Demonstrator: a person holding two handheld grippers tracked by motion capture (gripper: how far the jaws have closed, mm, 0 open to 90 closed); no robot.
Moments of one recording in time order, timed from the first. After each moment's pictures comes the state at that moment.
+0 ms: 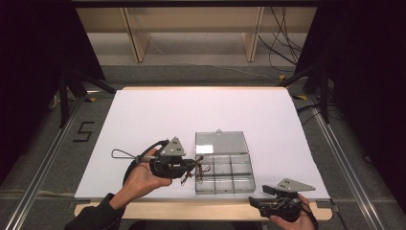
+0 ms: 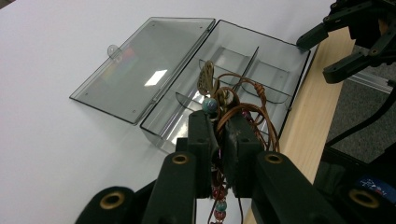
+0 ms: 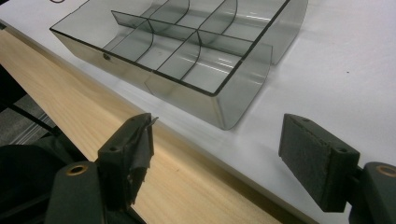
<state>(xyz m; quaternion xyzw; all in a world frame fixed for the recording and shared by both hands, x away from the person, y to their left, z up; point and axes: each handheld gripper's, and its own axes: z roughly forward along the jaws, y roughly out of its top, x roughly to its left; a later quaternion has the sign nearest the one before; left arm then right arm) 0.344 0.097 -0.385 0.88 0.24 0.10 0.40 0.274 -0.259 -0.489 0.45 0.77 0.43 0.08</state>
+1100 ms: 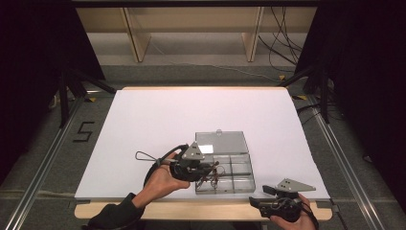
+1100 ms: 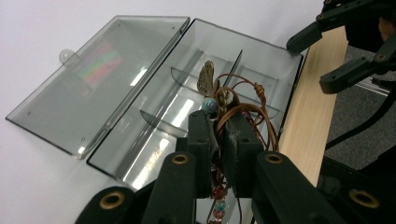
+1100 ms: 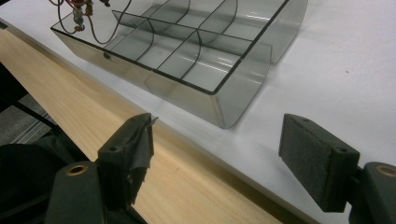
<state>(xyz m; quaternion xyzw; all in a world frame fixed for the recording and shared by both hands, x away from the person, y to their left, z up) 0.352 0.062 -0.414 0.88 0.23 0.08 0.40 0.275 -0.262 -0.489 0.44 0.78 0.43 0.09</state>
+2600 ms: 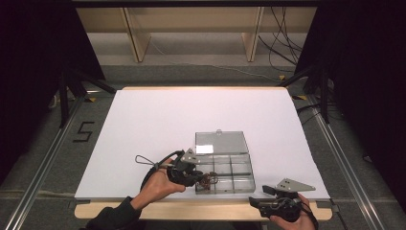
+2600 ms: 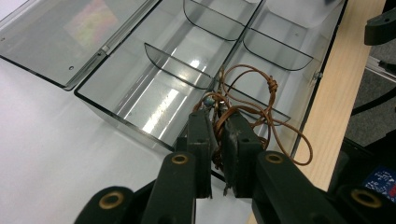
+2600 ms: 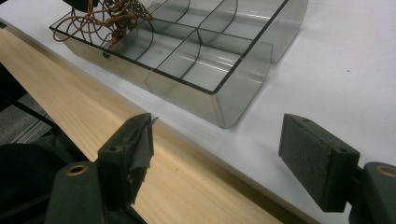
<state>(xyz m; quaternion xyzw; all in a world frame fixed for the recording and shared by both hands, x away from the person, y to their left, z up) 0.359 0.072 -0.445 0.90 0.25 0.04 0.34 0.273 -0.259 -0.488 0.46 0.78 0.43 0.07</state>
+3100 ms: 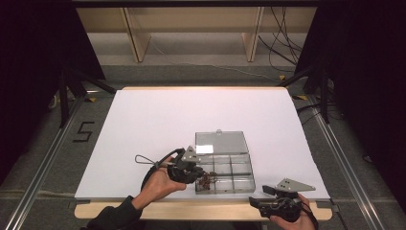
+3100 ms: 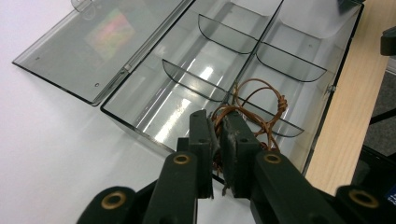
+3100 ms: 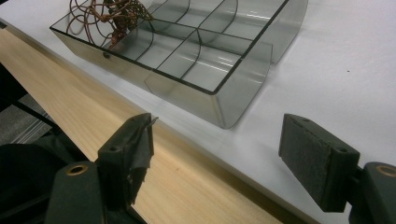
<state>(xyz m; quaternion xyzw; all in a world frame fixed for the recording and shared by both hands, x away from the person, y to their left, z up) 0.359 0.067 -0.441 0.89 0.26 0.09 0.35 0.275 -0.261 -0.489 0.44 0.78 0.43 0.09</state>
